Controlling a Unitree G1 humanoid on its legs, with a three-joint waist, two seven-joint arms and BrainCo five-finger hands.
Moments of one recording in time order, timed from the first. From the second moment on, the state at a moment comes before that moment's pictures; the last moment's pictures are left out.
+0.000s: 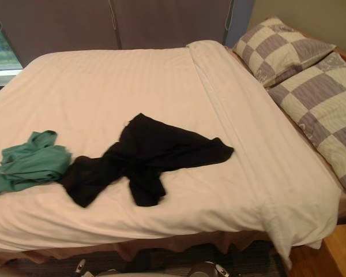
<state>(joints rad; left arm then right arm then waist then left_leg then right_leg) 0.15 0.02 0.38 0.93 -0.43 -0.04 0.57 0.19 0.07 -0.70 1.00 0.07 0.01 0.11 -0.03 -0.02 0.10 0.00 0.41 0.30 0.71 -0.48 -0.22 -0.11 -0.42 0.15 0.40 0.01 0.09</state>
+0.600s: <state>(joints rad) 0.15 0.05 0.26 1.02 -0.35 0.07 -0.04 0.19 0.02 -0.48 1.08 -0.02 -0.16 0.23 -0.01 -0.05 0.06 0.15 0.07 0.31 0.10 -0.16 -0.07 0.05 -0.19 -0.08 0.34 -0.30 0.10</state>
